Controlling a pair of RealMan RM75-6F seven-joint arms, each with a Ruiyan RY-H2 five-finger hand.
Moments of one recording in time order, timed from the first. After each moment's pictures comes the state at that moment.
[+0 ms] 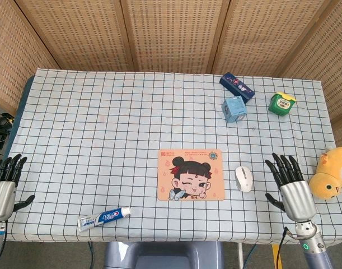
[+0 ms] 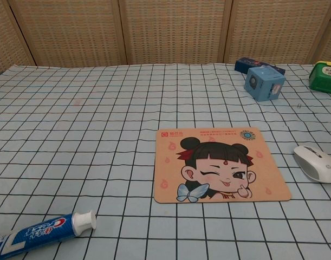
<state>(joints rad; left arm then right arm) -0.08 -1.25 -0.05 -1.52 1.48 1.51 0.17 0.16 -1.39 0.04 -1.30 -1.71 1.64 -0.02</state>
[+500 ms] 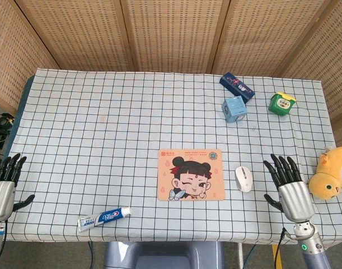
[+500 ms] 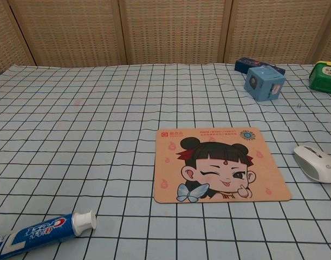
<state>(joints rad) -0.08 -1.25 -0.05 -1.52 1.48 1.51 0.16 0.16 -1.40 0.04 -1.32 -1.70 1.62 -0.04</state>
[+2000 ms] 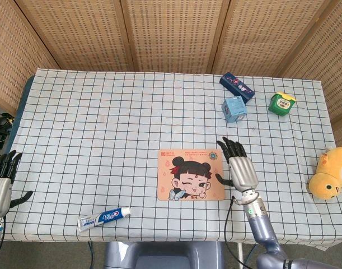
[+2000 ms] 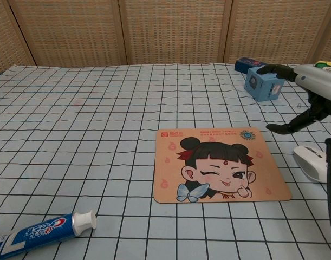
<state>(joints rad) -0.09 -1.26 -0.07 -1.47 1.46 1.51 0.11 0.43 -1.54 0.25 -1.71 -1.17 1.20 -0.36</state>
